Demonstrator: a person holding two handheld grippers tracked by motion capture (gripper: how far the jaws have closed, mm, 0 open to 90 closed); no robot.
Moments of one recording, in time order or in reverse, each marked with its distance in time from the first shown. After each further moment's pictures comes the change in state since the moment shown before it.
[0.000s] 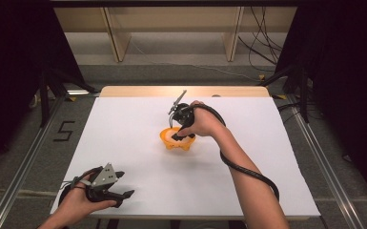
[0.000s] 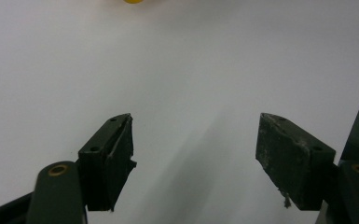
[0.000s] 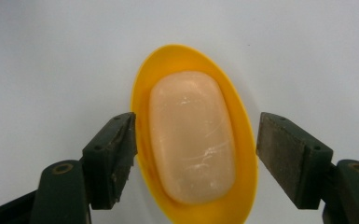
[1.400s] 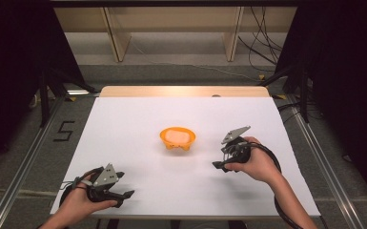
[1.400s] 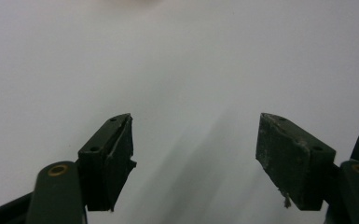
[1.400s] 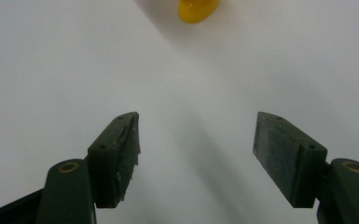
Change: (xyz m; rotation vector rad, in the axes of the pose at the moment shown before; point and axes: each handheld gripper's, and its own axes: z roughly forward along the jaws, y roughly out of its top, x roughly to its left) left arm 0.001 -0.003 0.005 0.025 0.001 -0.015; right arm 0.039 -0.174 -0.043 -0.154 -0.053 0.252
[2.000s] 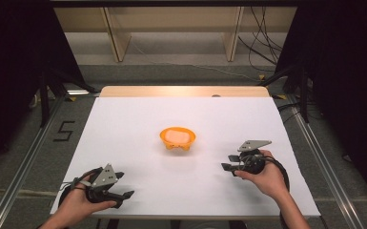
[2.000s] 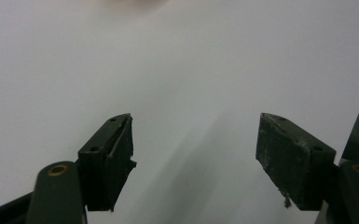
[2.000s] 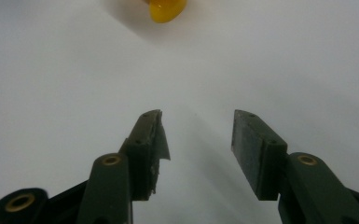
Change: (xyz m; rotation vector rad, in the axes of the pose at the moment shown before) left arm -0.001 0.001 -0.004 -0.017 -0.005 0.001; right arm -0.004 -0.052 -0.005 -0.178 -0.025 0.151
